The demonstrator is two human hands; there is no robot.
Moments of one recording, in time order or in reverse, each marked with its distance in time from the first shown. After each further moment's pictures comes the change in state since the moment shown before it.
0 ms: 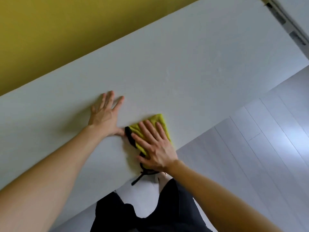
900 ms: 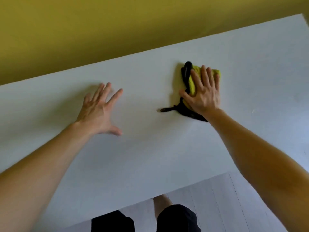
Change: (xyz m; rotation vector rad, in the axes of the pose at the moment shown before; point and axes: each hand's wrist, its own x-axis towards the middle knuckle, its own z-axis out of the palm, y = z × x) left_hand 0.029 -0.075 -0.018 -0.134 0.127 -0.097; right_hand 0.212 0.200 -0.079 -0.165 0.088 0.304
